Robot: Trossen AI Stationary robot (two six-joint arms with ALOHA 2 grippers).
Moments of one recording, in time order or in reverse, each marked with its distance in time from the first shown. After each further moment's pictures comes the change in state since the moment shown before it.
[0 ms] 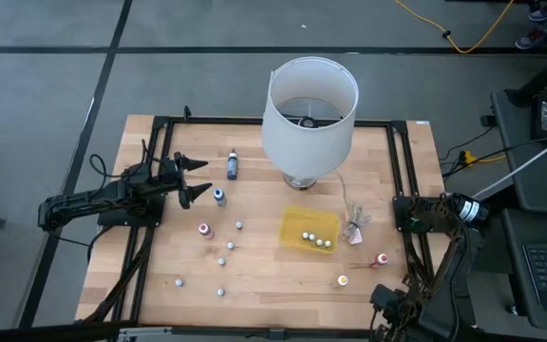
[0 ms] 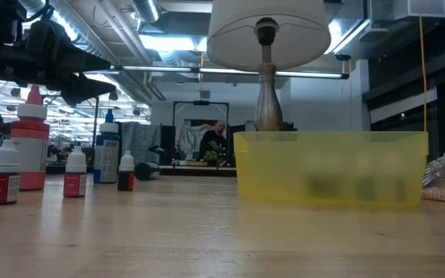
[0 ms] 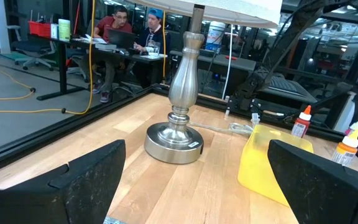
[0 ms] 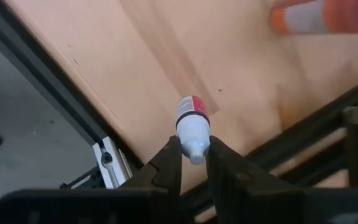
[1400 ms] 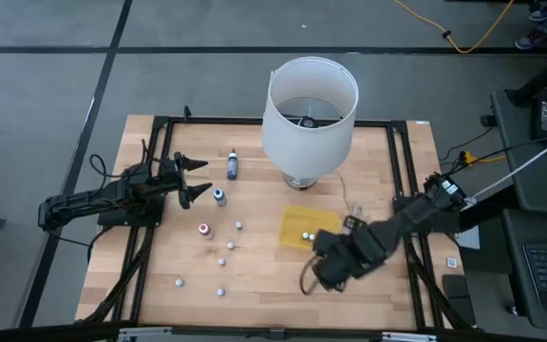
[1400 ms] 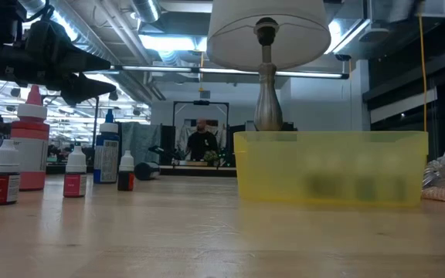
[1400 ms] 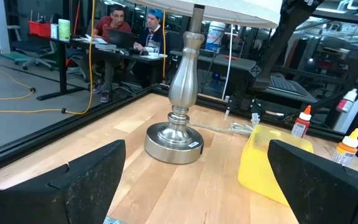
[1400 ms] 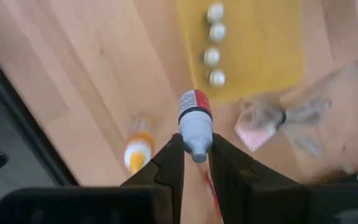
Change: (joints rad) left arm 0.000 0.000 0.000 0.000 0.000 0.000; right arm -0.544 -0.016 0.335 -0.214 0.153 -0.711
